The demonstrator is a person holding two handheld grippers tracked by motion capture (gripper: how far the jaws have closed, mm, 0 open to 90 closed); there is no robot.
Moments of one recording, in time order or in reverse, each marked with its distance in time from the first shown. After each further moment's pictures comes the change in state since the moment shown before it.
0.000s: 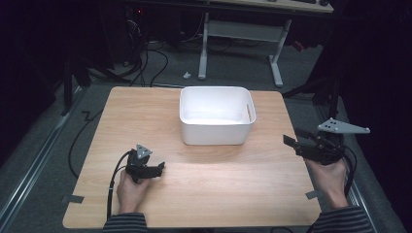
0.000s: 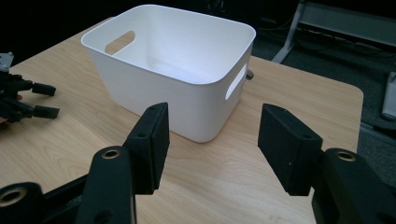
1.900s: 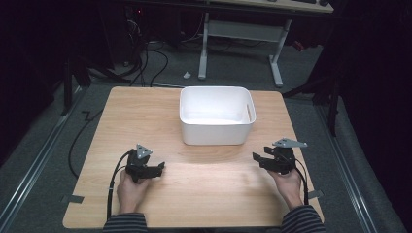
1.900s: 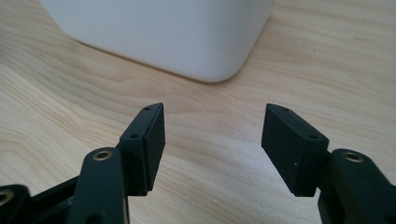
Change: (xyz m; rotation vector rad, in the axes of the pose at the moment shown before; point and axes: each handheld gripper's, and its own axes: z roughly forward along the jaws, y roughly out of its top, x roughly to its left) left arm 0.000 0.000 0.000 0.000 0.000 0.000; right arm 0.011 -0.090 0.128 0.157 -0.021 0.080
